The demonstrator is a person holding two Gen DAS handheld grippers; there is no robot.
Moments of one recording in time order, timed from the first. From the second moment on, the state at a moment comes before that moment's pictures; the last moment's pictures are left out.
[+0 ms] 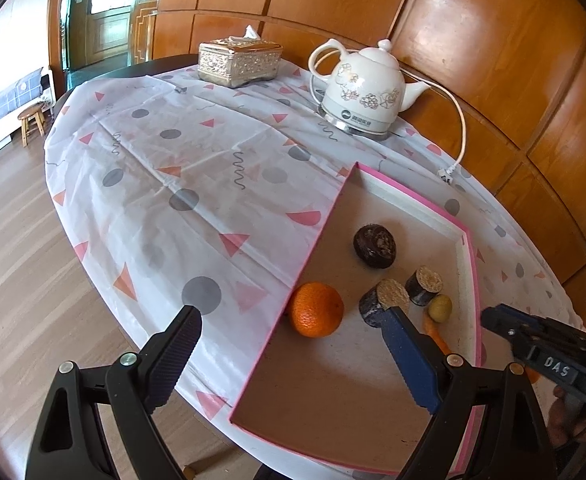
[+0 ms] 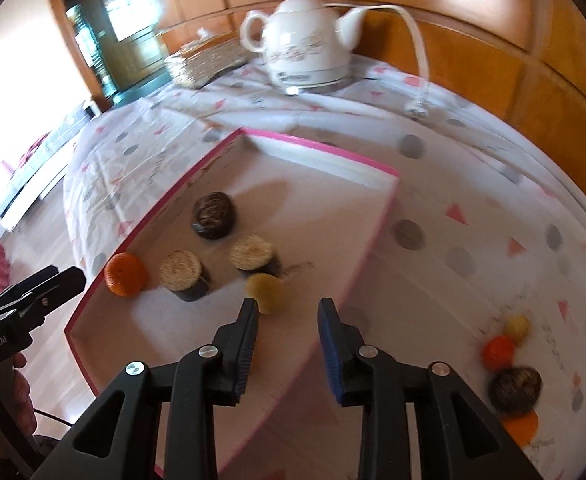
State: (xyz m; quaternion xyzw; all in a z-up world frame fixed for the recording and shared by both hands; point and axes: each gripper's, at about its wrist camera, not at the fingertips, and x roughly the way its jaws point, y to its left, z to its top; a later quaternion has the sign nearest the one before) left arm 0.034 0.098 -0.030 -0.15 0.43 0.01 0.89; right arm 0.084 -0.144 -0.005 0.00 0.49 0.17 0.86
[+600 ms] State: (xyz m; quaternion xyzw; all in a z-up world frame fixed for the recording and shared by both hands) left arm 0.037 0.041 -0.015 -0.09 0.43 -0.06 0.90; right arm 0.042 -0.237 0.011 0.04 0.47 0.04 0.88
